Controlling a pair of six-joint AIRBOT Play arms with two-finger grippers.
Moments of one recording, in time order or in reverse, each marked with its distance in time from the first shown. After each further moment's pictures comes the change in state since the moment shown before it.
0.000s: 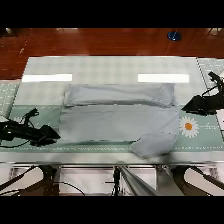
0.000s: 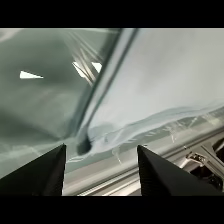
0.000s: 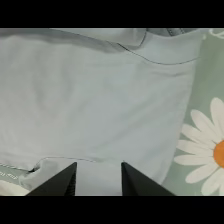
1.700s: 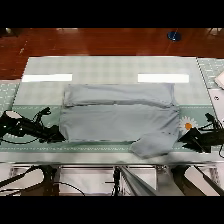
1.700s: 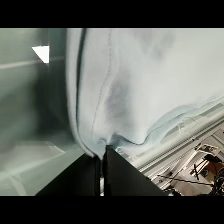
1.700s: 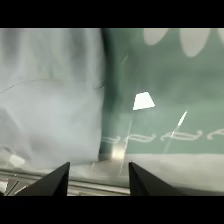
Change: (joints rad) left arm -0.136 -0.066 -0.002 -0.036 0.063 0.035; right arm -0.293 0.167 -0.486 -0.092 0.014 0.037
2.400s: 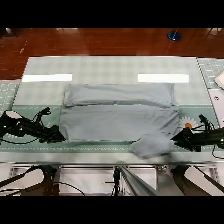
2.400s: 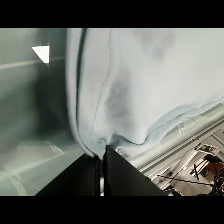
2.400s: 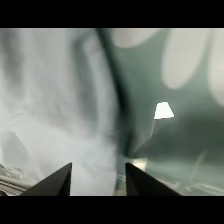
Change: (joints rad) left arm 0.000 0.000 0.001 0.000 0.000 0.000; right arm 0.046 -0.080 -0.088 0.109 -0.166 -0.060
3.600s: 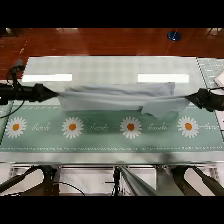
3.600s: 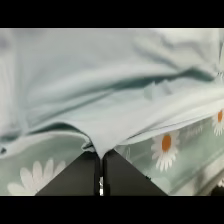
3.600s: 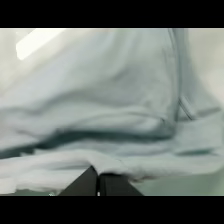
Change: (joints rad) left arm -0.034 0.084 0.457 -0.366 0.035 0.047; right arm 0.171 0.108 0.347 0.371 -0.242 -0.055
